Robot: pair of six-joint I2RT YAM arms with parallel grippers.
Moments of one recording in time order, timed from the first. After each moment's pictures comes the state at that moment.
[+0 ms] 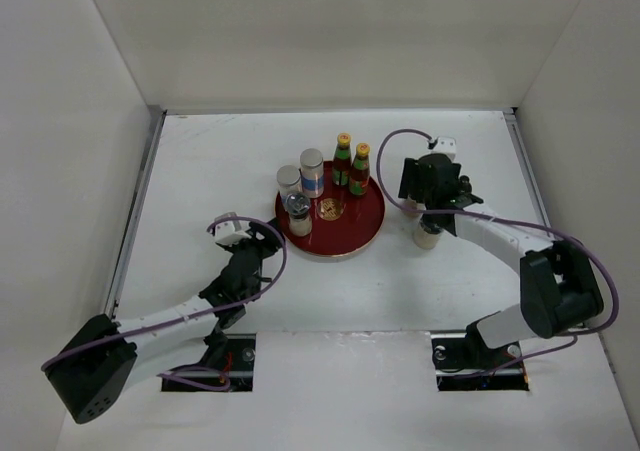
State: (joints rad) left arm -0.78 0.92 0.12 0.68 -0.81 -0.67; right arm 0.37 1.45 0.87 -0.01 0.40 0.32
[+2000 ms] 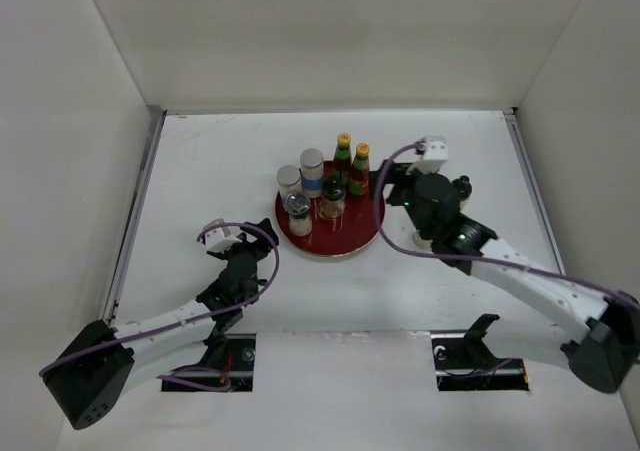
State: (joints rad) left arm -0.77 0.88 0.08 0.65 -0.91 -0.77; right arm 0.75 1.17 0.89 0.11 0.46 0.36
